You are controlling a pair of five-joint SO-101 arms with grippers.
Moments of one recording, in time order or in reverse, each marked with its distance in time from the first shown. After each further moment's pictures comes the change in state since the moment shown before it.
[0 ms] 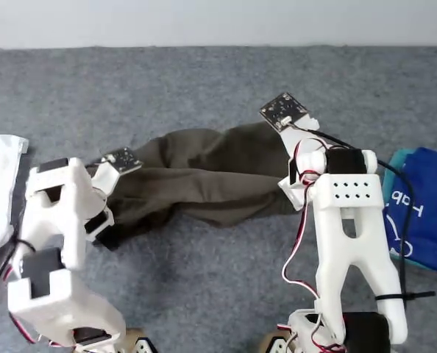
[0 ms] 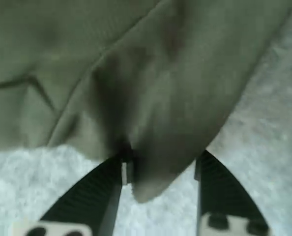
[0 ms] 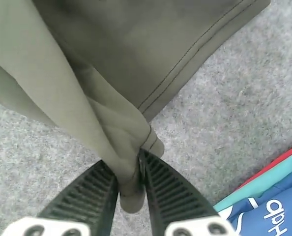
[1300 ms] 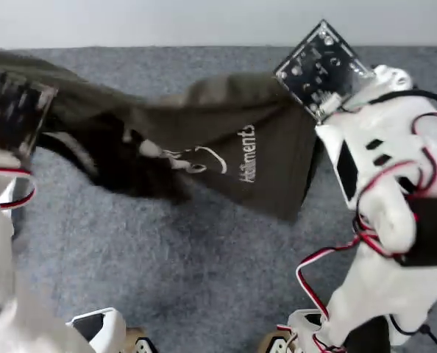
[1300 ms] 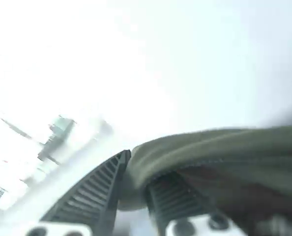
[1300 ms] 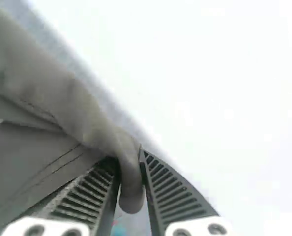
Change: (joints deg) left arm 0.4 -44.0 -58.2 4.7 16.6; right arm -0.4 -0.1 -70.1 17.1 15.9
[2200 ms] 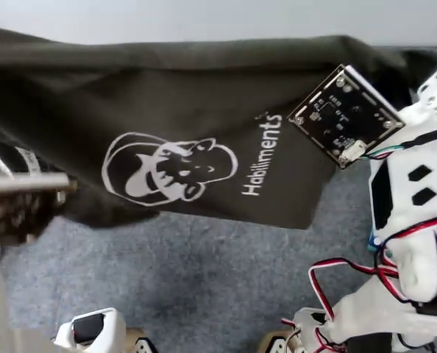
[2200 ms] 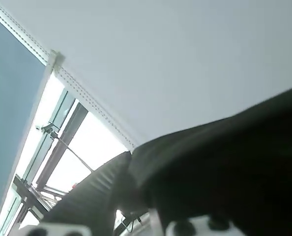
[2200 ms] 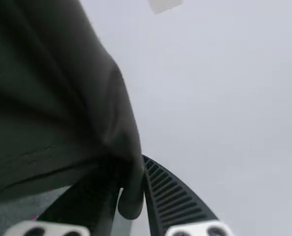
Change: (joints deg) left arm 0.0 -4.0 -6.9 -7.6 -7.0; right arm 8.9 -0.1 -9.5 2.6 12.0
